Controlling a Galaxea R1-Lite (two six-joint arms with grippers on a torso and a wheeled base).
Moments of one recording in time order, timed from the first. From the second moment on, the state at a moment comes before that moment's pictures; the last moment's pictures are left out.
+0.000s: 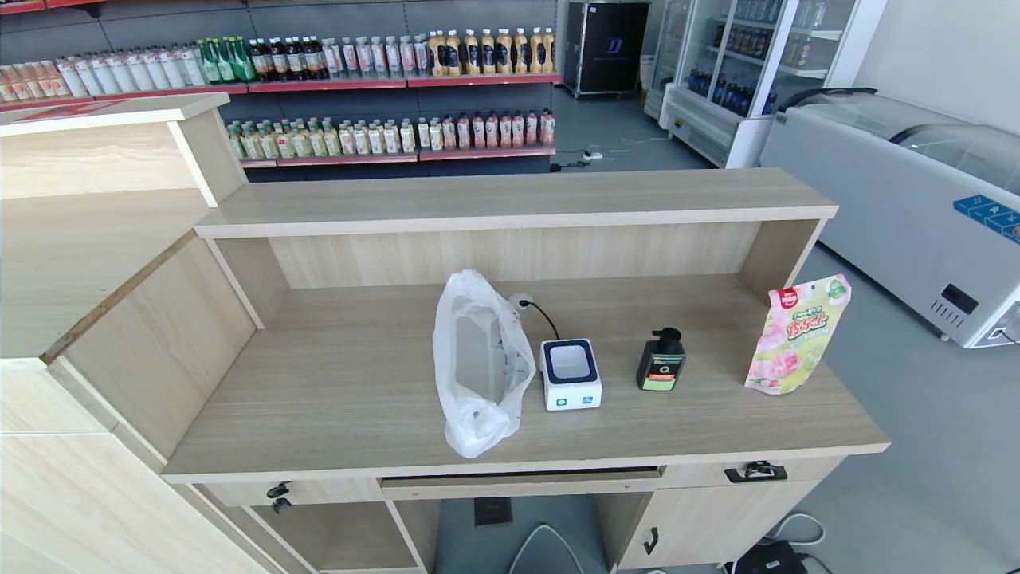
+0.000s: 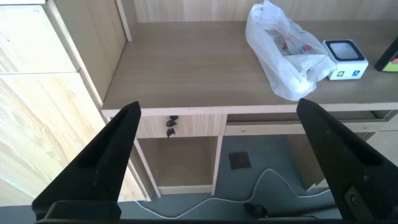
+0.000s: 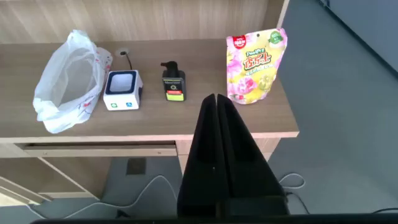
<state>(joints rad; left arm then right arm) 0.00 0.00 0.00 0.00 -0.02 0.00 -0.01 0.39 -0.36 -0.05 0.04 -0.05</state>
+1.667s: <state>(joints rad) 0.00 0.00 0.00 0.00 -0.02 0.00 -0.20 2.21 -0.99 -0.78 0.80 -0.89</state>
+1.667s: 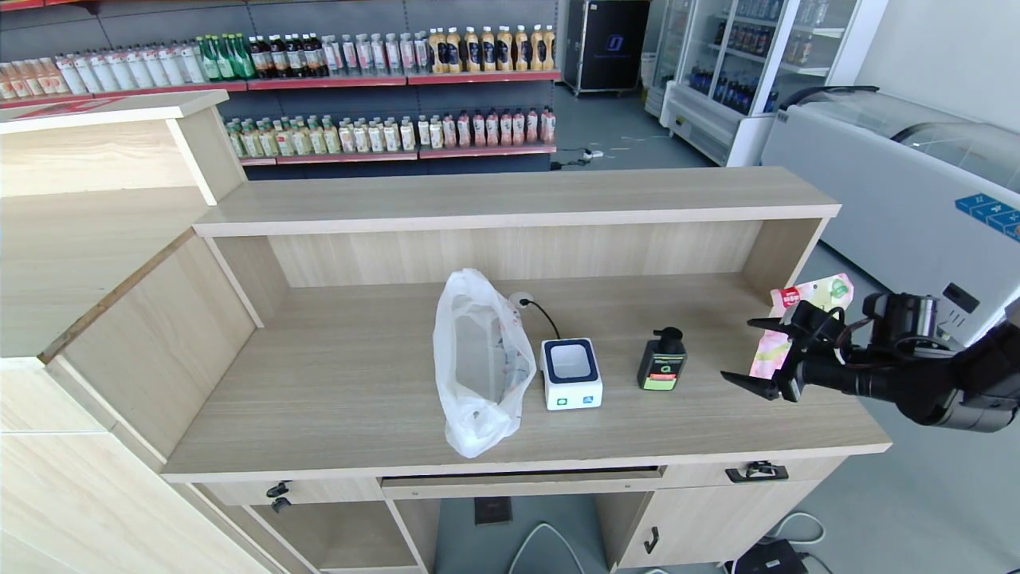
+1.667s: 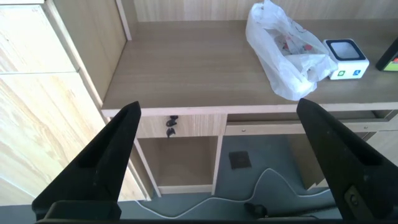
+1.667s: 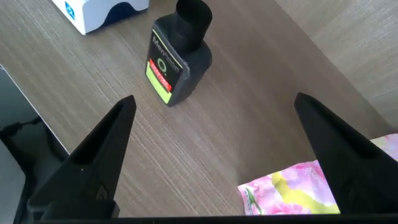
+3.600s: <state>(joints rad) 0.00 0.00 0.00 0.00 -0.02 0.00 -0.03 2.59 -1.40 -0.72 0.88 -0.93</state>
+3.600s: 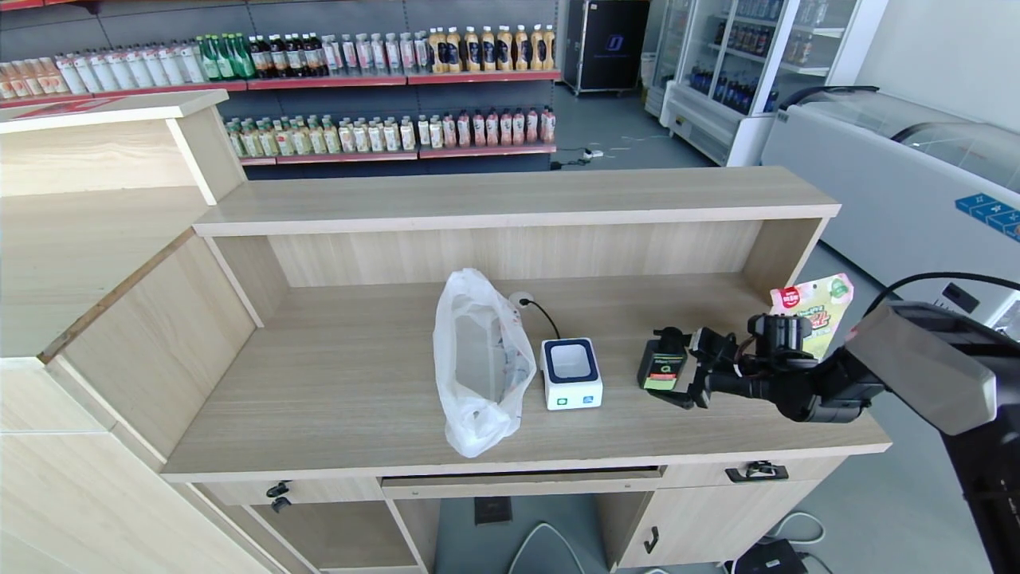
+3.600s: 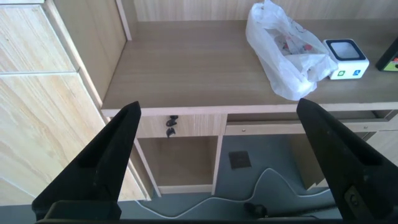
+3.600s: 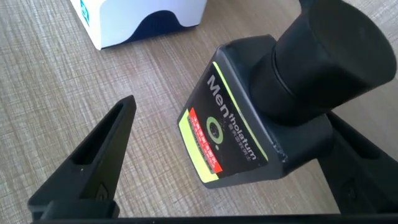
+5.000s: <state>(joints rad) 0.00 0.00 0.00 0.00 -0.02 0.00 -0.07 2.48 -1.44 -0.57 0.91 -0.93</state>
